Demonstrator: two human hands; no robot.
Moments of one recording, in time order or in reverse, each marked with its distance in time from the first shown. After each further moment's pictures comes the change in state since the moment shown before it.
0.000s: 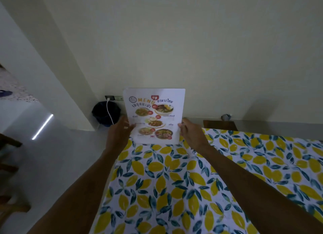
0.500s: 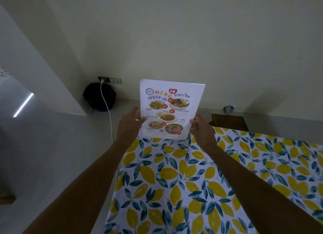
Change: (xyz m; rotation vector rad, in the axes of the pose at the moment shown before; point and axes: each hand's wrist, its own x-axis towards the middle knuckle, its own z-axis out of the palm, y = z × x) left_hand 0.099 -0.084 0.061 -0.092 -0.151 -0.007; right_hand 0.064 0.044 0.094 -0.077 0.019 0.259
